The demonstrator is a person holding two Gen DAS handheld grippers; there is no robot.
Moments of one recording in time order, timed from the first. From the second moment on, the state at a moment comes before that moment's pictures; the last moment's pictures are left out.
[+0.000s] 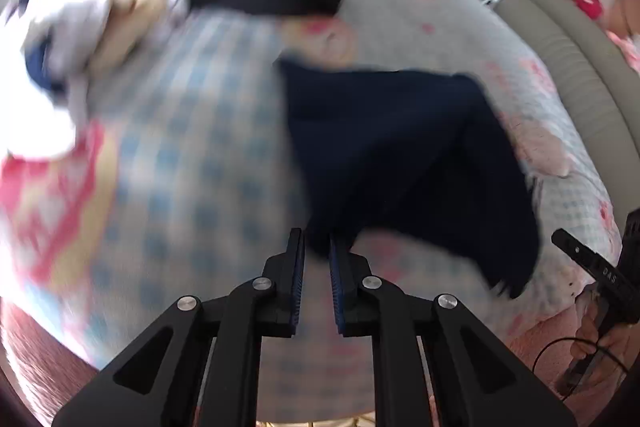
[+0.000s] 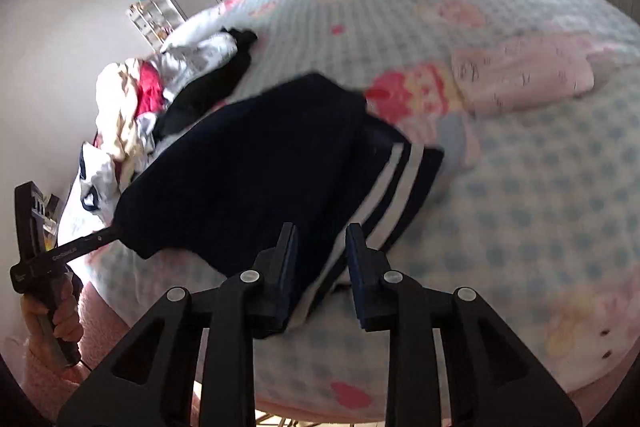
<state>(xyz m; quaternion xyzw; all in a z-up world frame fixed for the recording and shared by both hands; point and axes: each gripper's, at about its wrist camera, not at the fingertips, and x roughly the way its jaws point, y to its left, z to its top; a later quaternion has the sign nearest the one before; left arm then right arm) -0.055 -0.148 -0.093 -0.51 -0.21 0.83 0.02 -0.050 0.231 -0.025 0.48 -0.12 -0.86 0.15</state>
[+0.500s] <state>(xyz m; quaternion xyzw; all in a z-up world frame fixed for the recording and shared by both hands) -0.087 -0.146 -0.119 -0.50 -0.28 0.81 0.12 -0.048 0.211 -0.082 0.55 -0.17 -0.80 0.15</state>
